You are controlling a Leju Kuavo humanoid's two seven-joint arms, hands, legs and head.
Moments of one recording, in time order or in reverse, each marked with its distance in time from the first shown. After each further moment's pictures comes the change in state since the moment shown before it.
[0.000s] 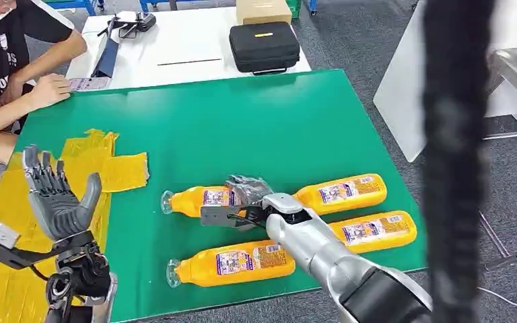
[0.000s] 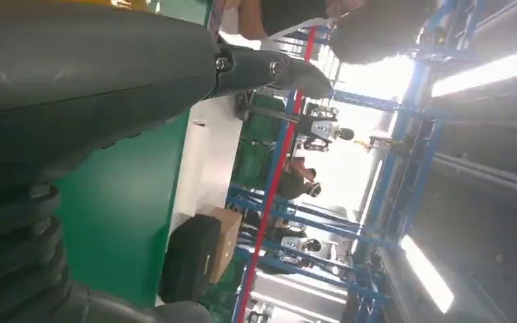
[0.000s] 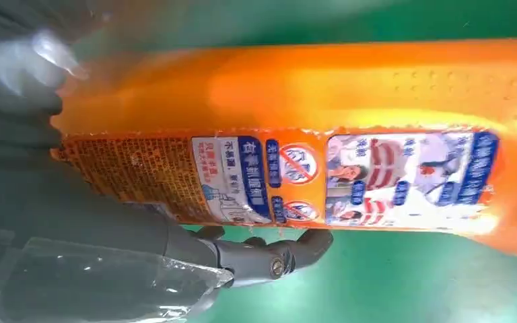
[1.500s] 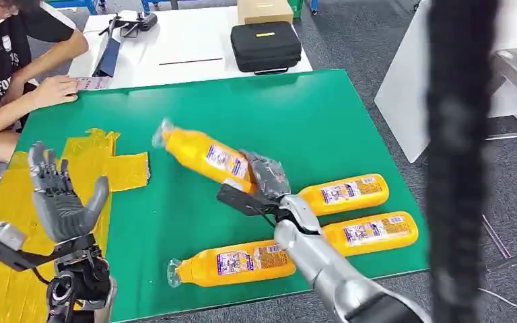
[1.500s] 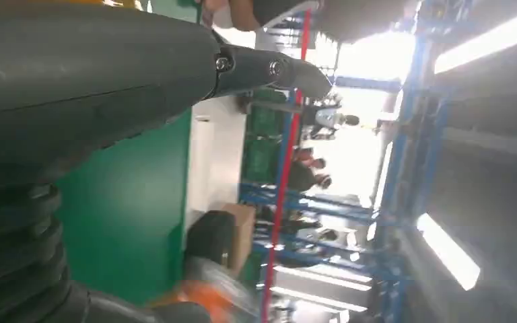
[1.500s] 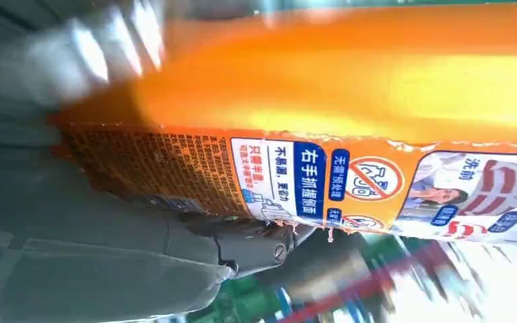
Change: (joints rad) left arm 0.028 -0.022 -0.013 -0.046 -0.156 -0.039 0.061; right arm 0.194 0.002 -0.272 -0.245 -0.191 -0.542 -0.292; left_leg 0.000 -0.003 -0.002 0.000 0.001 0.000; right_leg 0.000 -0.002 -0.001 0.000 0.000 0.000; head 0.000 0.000
